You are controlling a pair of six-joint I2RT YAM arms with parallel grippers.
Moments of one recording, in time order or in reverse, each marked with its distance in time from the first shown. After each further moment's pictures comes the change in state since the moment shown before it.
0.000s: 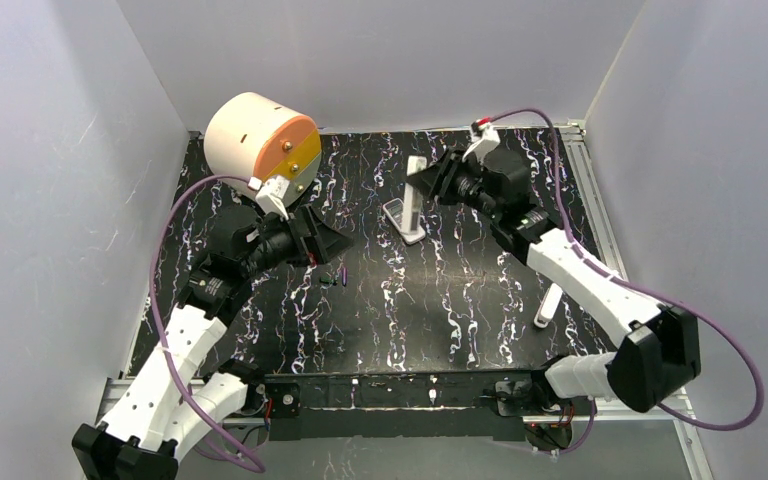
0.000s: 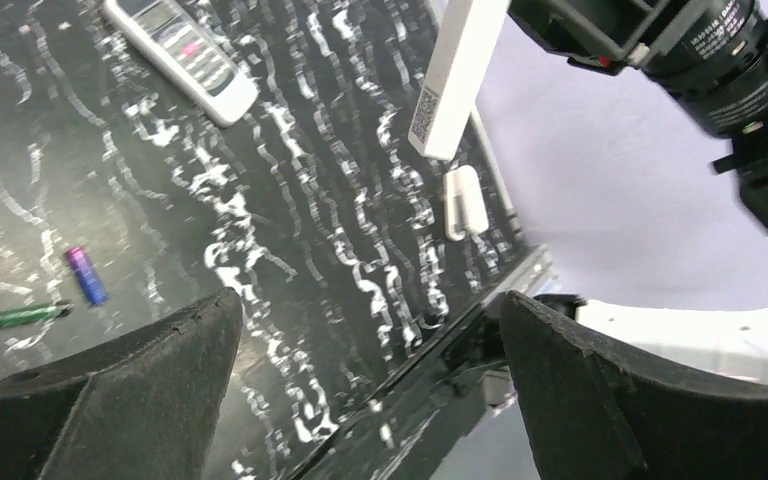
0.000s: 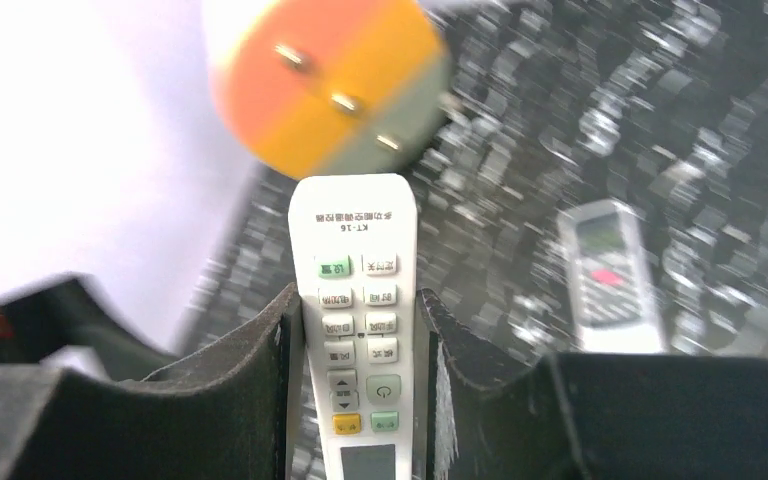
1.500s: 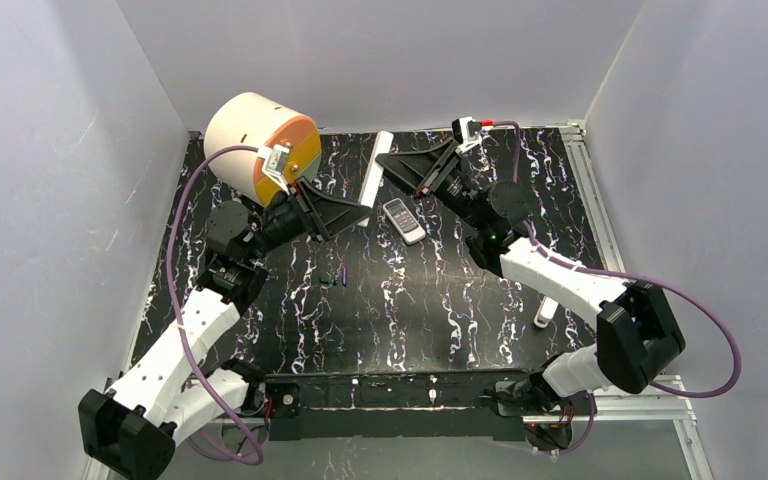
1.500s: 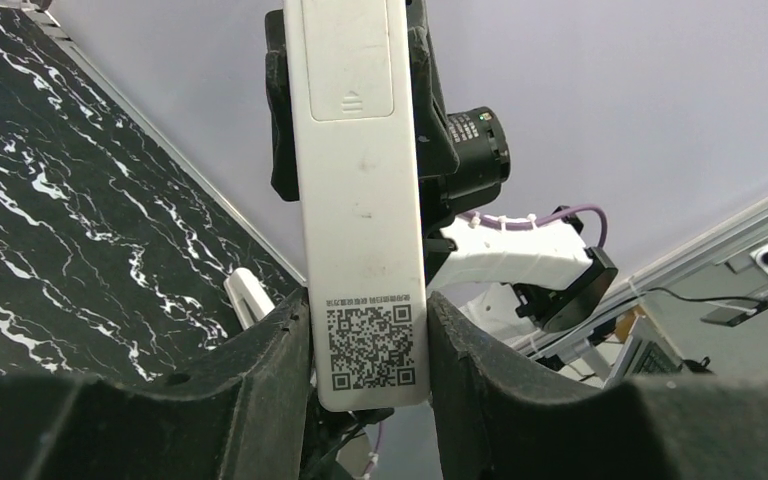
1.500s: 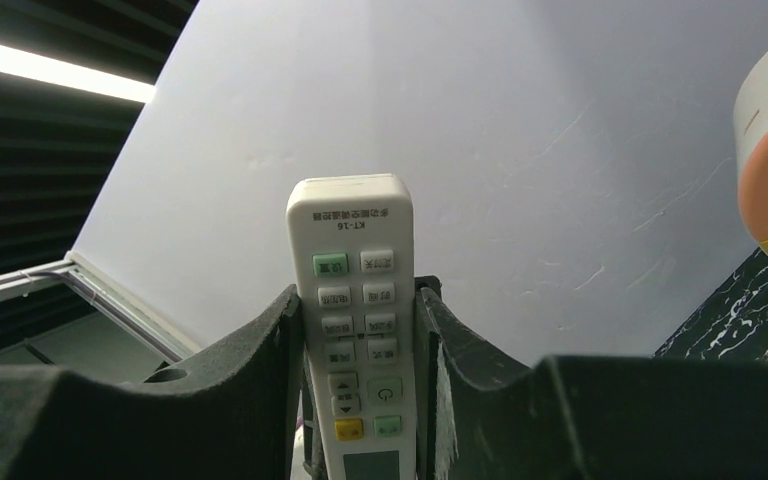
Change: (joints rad) left arm -0.083 0.115 -0.010 0.770 0.208 -0.410; right arm 0.136 0.073 -0.129 1.070 -0.187 0.824
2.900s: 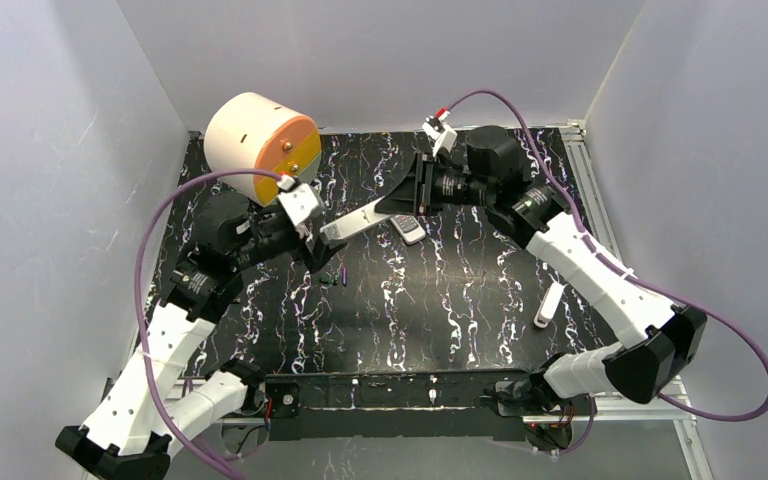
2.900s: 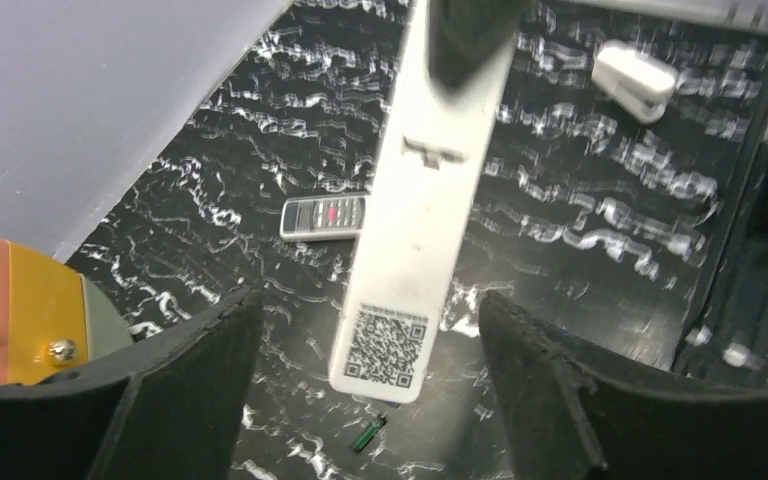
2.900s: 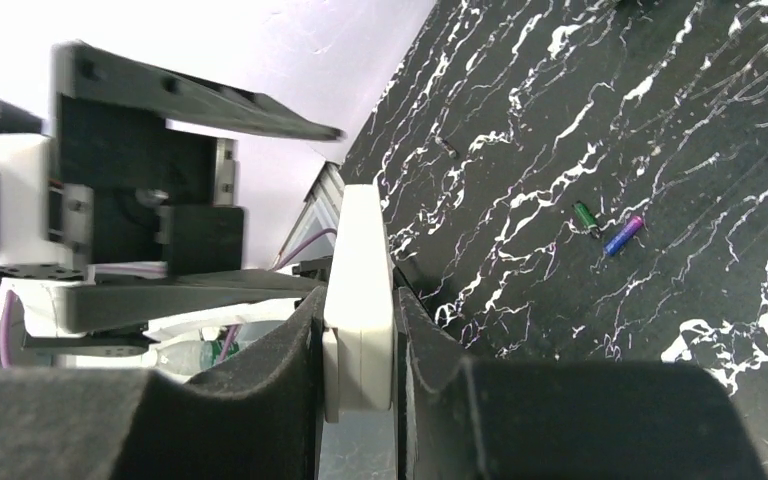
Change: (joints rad) left arm -0.013 -0.077 0.235 -0.887 -0.136 1.411; right arm -0.005 -0.032 0.517 -1.433 -0.245 -0.679
